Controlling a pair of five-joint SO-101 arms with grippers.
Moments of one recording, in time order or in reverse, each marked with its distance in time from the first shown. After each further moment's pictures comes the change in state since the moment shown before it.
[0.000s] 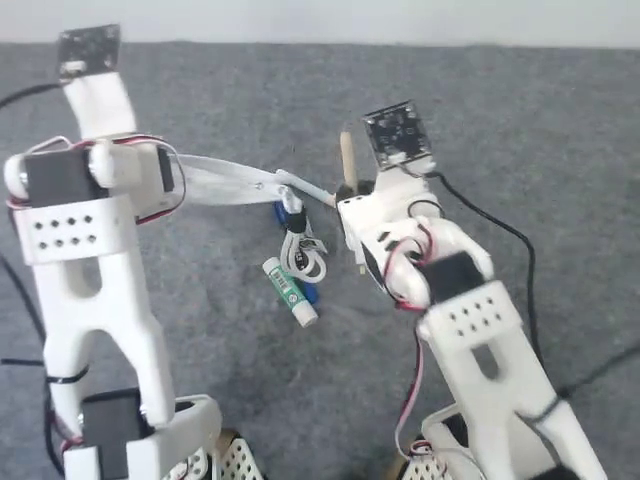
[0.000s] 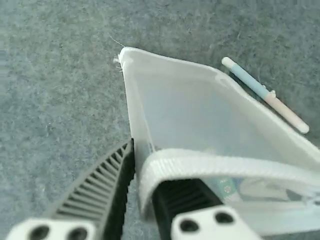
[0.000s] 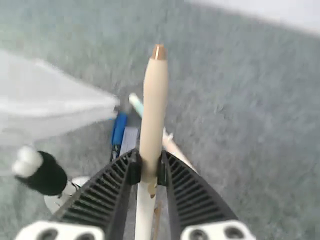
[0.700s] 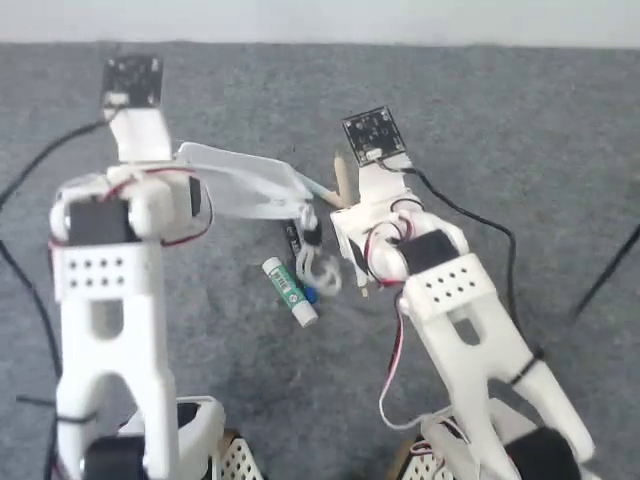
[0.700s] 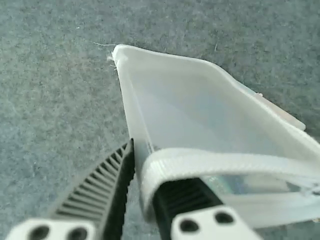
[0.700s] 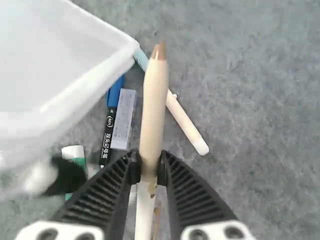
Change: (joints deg) left arm 6.1 -10.2 19.7 -16.7 -5.2; right arm -0.8 11.4 -0.8 1.8 0.0
